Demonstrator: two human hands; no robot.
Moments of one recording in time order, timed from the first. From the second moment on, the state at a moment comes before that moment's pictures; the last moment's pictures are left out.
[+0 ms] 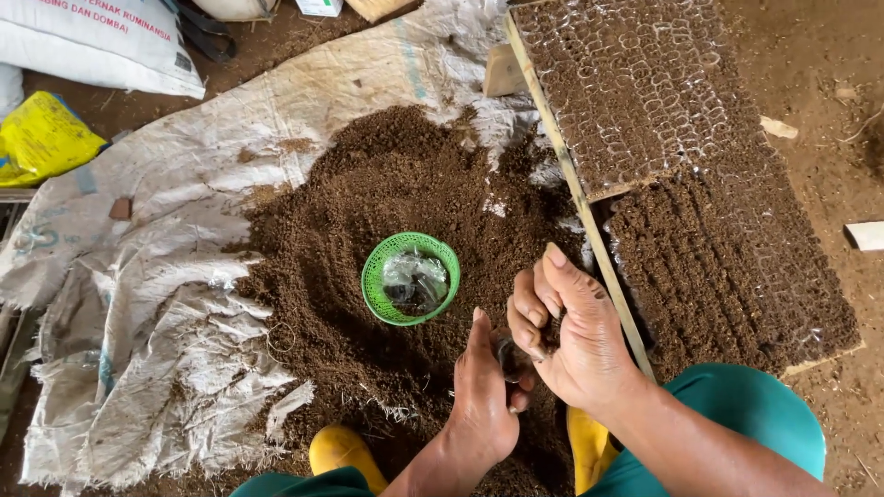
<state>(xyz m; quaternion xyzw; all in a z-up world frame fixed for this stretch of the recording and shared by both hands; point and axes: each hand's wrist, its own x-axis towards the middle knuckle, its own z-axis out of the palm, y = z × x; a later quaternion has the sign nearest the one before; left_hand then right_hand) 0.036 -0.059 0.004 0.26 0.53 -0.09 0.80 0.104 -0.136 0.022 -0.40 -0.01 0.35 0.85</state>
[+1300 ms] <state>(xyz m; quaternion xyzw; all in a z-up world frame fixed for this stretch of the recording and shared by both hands) 0.036 -0.059 0.002 0.25 0.52 -0.07 0.82 0.095 -0.135 0.029 -0.41 -0.12 0.30 0.85</state>
